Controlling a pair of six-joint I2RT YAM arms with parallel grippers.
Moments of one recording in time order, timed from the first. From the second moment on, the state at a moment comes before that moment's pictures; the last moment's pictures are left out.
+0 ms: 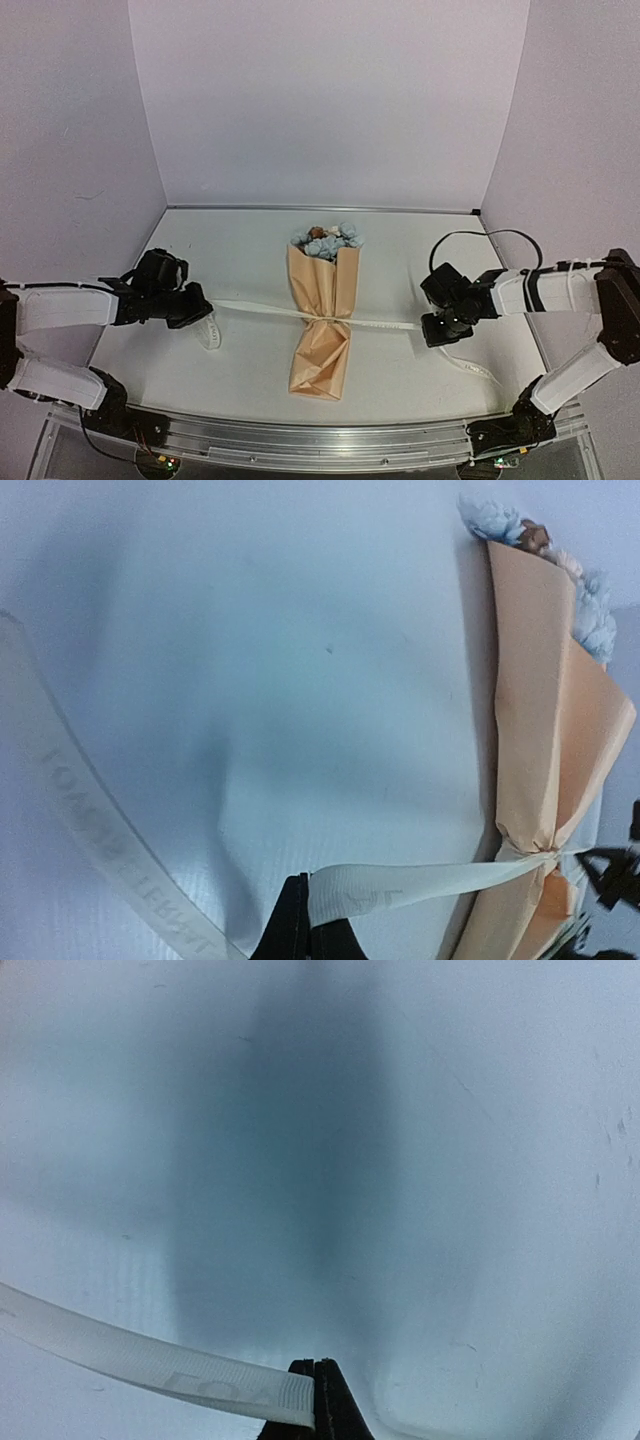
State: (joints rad) left arm -0.47 1.20 0.51 -0.12 0.10 -0.83; right arm 0.65 1.47 0.72 -0.52 0.22 0.48
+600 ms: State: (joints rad) left arm -0.18 1.17 0.48 -0.27 0.32 -0.88; right arm 0.50 1.01 0.40 -0.40 0.03 0.71
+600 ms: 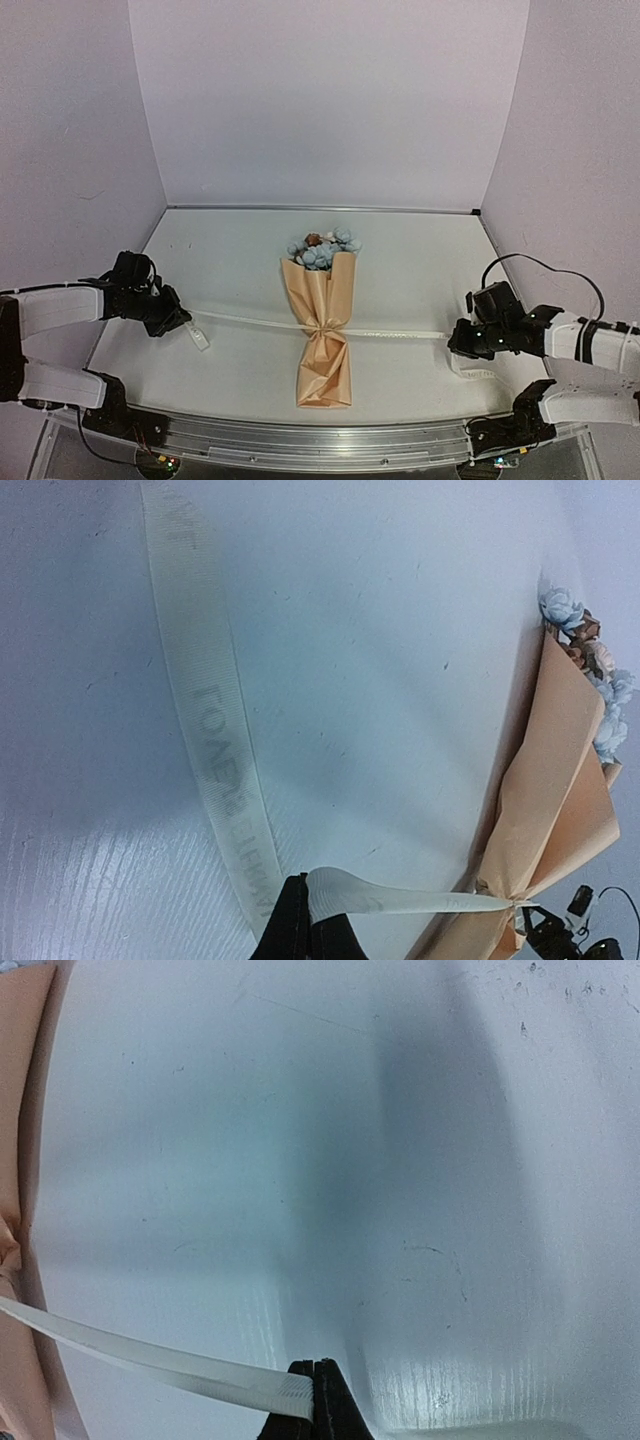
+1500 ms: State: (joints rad) left arm -0.34 1.05 0.59 -0.35 0.06 -0.61; right arm 0.51 0.93 0.48 -0.88 0.03 0.48
